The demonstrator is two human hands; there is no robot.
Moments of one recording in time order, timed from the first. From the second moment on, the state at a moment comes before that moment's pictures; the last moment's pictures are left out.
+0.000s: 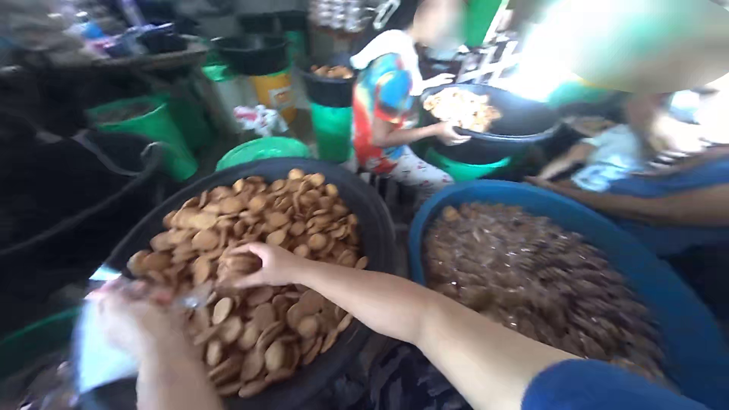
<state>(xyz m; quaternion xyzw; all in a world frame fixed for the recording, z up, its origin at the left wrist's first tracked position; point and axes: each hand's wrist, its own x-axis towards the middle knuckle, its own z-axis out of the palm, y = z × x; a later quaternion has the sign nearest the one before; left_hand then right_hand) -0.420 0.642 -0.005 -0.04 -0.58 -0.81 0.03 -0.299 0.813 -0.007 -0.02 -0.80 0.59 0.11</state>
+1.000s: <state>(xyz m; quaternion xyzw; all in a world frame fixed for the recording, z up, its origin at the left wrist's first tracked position) -0.370 0.689 0.000 -0.35 -0.87 -0.33 -0.13 -0.294 0.864 0.021 -0.10 -0.80 0.58 -0.02</state>
